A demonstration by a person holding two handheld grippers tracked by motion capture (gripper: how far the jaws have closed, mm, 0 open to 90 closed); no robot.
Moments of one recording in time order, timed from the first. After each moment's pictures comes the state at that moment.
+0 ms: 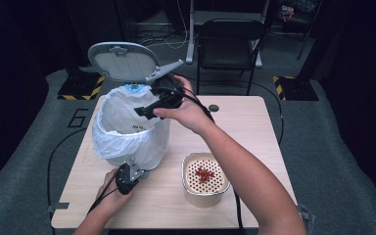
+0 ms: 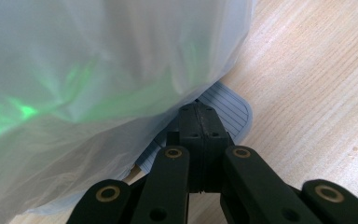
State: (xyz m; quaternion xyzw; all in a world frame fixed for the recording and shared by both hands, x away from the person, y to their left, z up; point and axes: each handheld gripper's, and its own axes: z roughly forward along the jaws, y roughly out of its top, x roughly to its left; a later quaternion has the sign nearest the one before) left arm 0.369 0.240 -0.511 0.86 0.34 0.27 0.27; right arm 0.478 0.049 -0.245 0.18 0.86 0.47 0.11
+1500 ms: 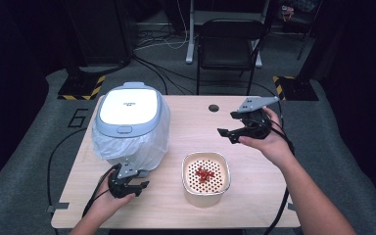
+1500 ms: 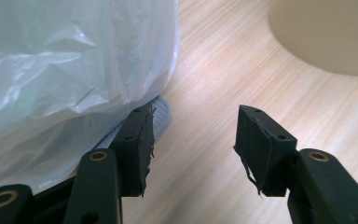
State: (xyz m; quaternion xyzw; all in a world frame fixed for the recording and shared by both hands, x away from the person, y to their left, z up) left arm 0.349 0.251 -0.472 0.86 0.34 0.16 0.35; right arm 0.427 -0.153 -0.298 0.27 0.85 0.42 0.19
